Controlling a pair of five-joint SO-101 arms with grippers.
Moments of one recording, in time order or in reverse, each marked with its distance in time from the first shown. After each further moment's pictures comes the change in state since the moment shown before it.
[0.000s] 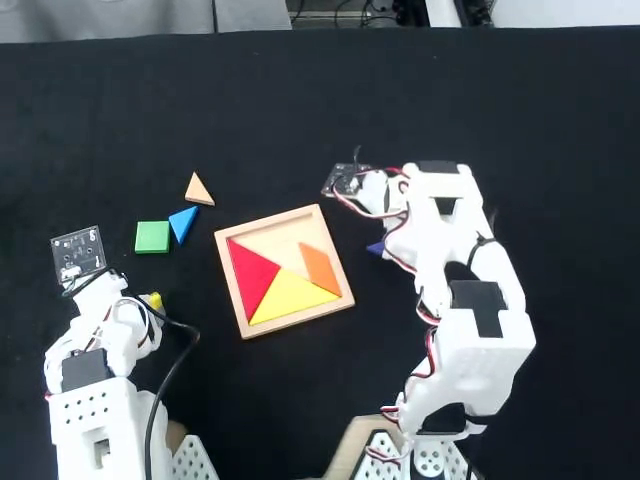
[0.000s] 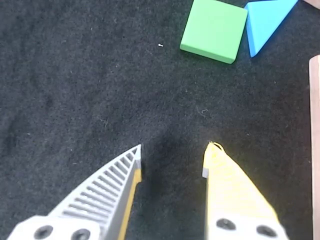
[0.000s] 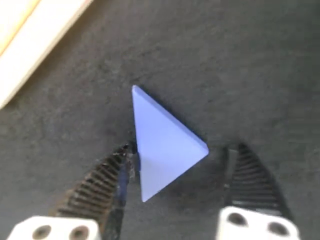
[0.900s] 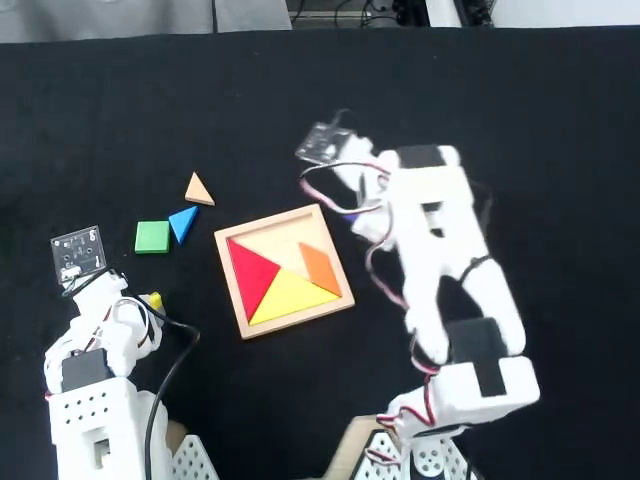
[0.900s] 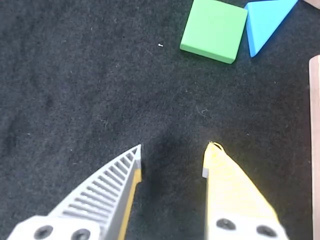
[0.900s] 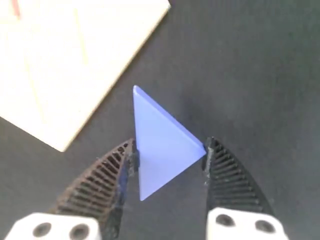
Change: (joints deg) left arm 0.0 0.0 0.0 0.0 0.0; right arm -9.1 -15.1 -2.0 6.4 -17.8
